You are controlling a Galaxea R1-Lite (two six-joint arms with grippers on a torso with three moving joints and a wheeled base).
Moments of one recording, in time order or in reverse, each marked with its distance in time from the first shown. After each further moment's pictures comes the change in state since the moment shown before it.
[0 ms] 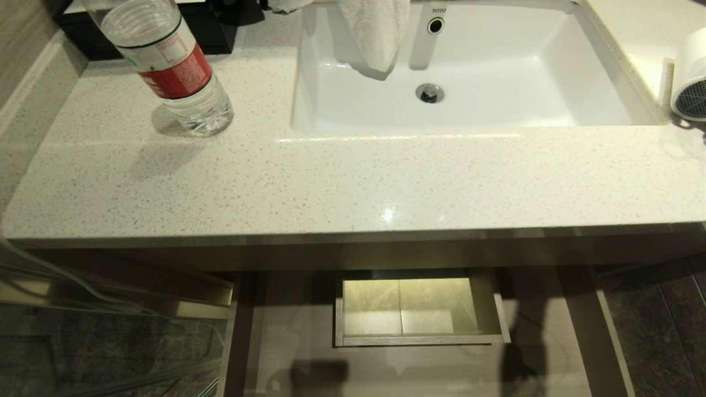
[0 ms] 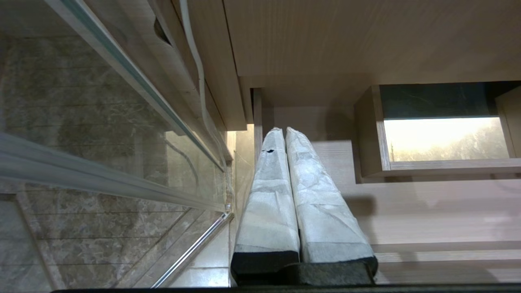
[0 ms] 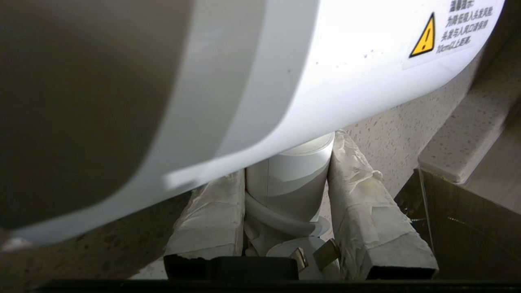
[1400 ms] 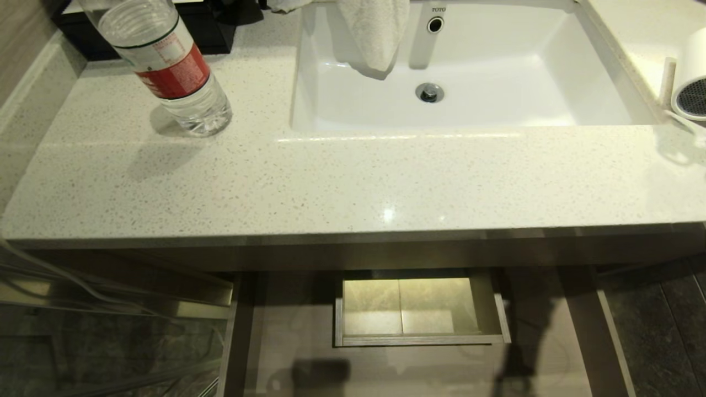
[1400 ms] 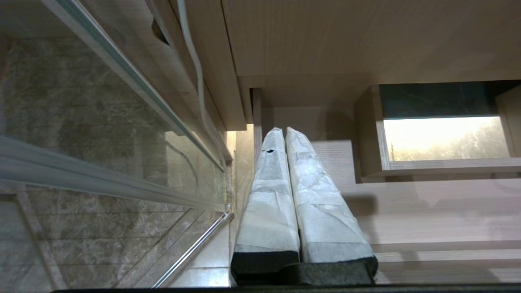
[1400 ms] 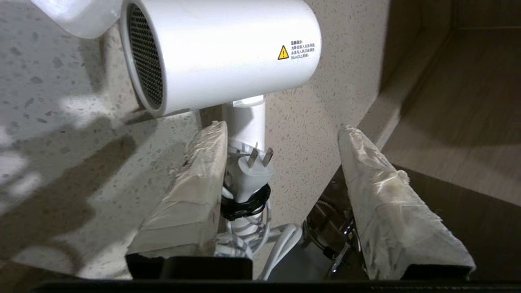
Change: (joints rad) left arm 0.000 0.000 0.000 0.000 0.000 0.000; right arm -0.034 -0.287 0.070 0.011 0.106 0.035
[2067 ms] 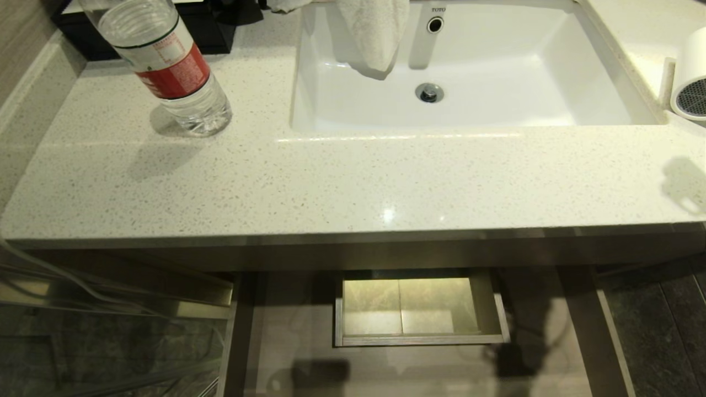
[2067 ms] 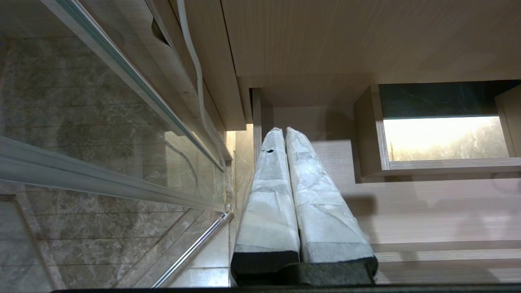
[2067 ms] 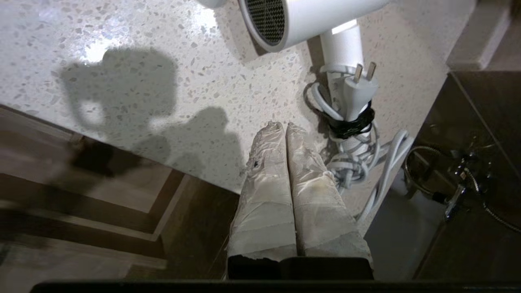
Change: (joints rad) left arm 0.000 0.000 0.000 0.000 0.000 -0.001; right arm -0.004 -0.215 0.168 0.196 -0.009 0.276
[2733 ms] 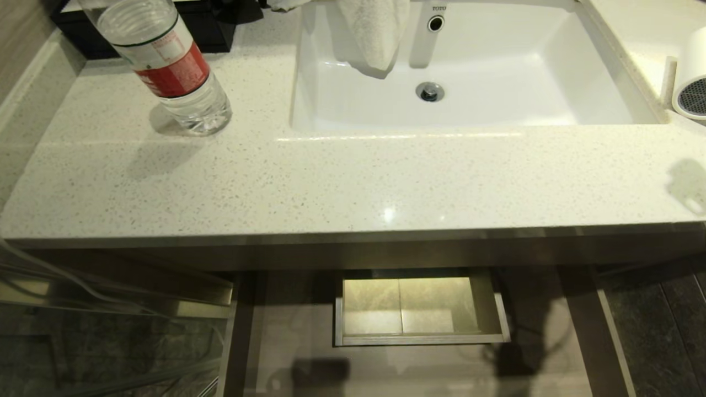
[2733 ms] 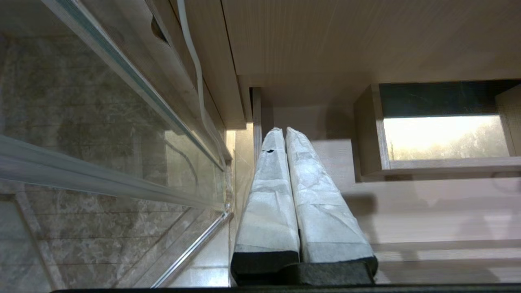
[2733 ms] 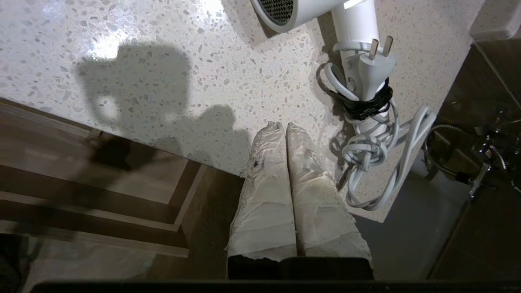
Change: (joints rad) left arm 0.000 0.000 0.000 0.000 0.000 0.000; right arm 0.012 -0.005 0.005 0.036 -0.031 0.065
